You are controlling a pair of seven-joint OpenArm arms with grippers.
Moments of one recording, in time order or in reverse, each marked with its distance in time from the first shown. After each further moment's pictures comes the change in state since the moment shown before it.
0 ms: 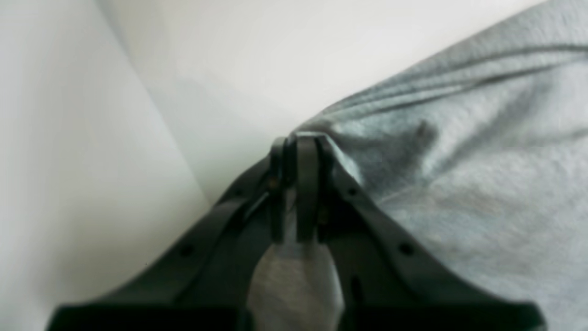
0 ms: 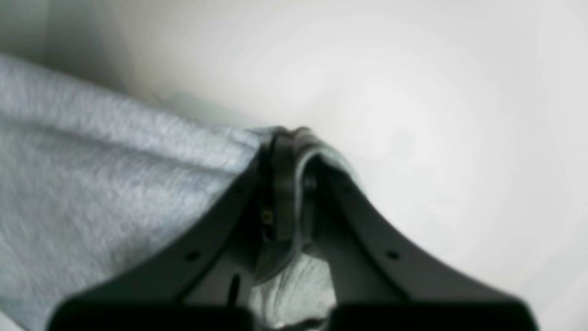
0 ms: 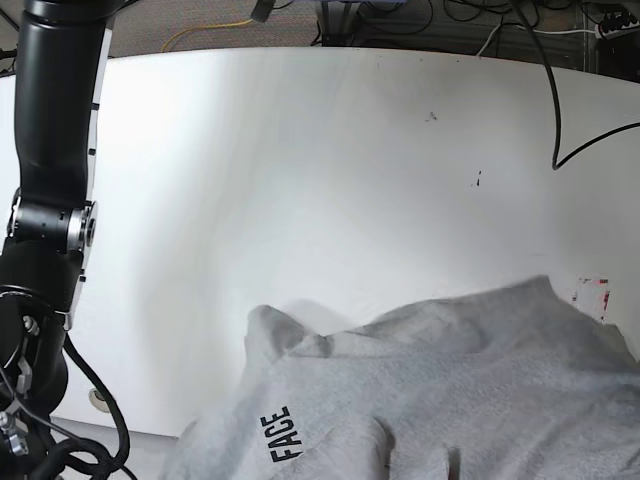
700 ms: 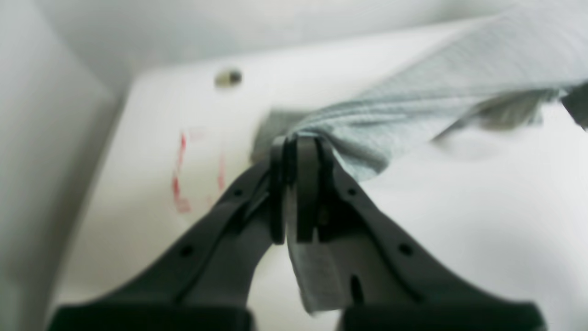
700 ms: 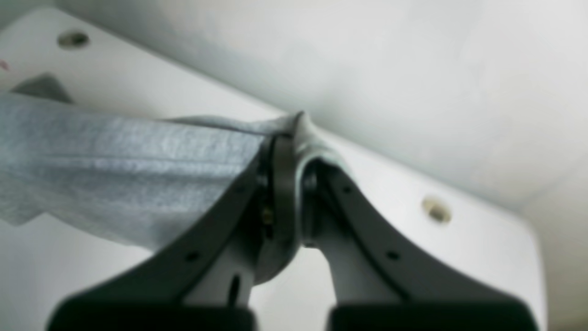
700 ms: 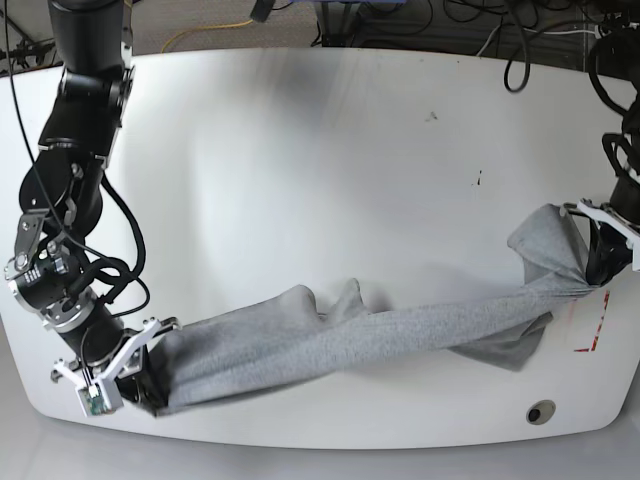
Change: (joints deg) left arm 34.8 10.9 -2.0 8.3 -1.2 -0.2 1.6; right arm -42.8 0.8 16.4 15.2 0.7 0.0 -2.2
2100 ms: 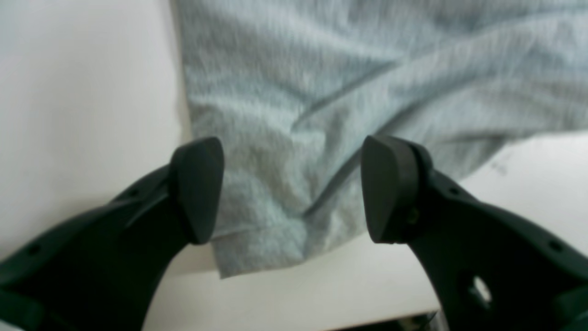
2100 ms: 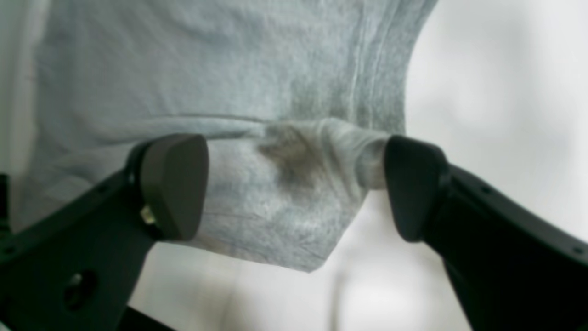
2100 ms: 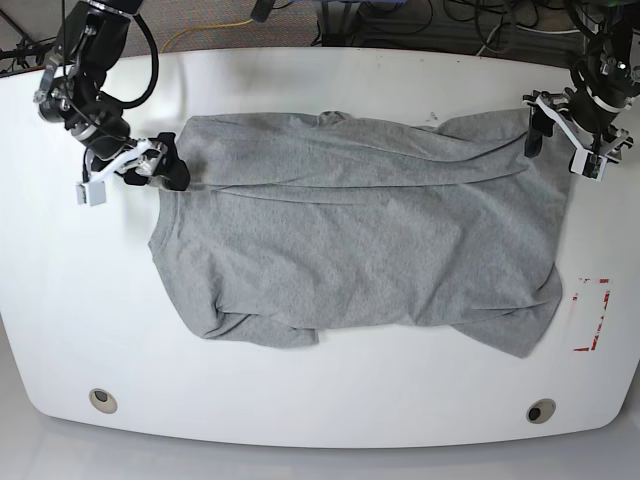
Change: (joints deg) left arm 17.5 6.3 2.3 -0.2 9.9 -6.5 7.0; right arm -39.4 -9.9 25.2 -4.7 24.6 -0.9 -9.1
